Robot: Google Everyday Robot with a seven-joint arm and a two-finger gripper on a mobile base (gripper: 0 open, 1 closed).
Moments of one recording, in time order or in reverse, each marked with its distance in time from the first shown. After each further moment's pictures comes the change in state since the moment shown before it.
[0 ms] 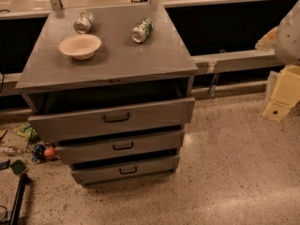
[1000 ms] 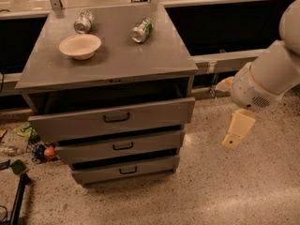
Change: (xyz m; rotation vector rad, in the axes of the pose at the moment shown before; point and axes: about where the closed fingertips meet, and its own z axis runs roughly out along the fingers) arm -0.018 0.018 0.131 -0.140 -0.162 -0.045
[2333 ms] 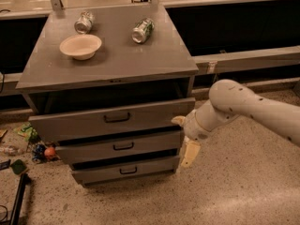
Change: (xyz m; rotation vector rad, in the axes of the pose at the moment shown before) arm -0.009 -0.020 0.240 -0.150 -0.188 -0.187
